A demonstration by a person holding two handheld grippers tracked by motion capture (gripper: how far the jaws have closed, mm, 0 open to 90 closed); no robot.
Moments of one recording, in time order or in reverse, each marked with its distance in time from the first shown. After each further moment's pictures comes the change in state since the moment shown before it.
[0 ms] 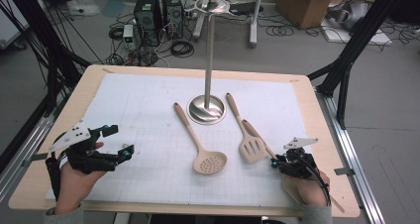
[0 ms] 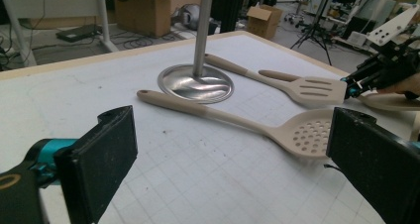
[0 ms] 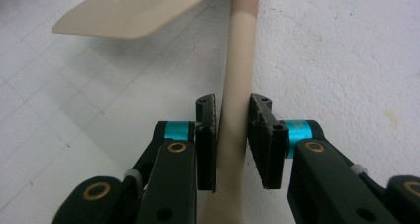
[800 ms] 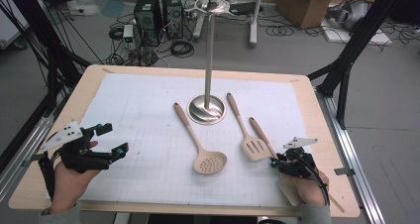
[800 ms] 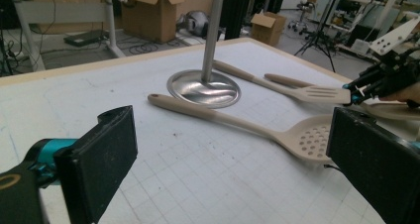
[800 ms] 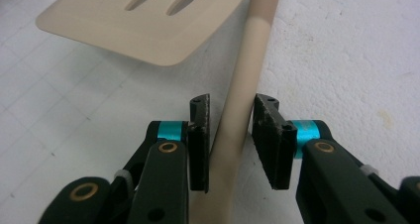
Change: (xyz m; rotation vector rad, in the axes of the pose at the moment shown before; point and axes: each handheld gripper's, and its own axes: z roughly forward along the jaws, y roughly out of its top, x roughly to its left) left arm 0.009 0.001 -0.014 -0.037 0.022 -0.011; right arm 0.000 0.000 0.003 -0.003 -0.029 0.016
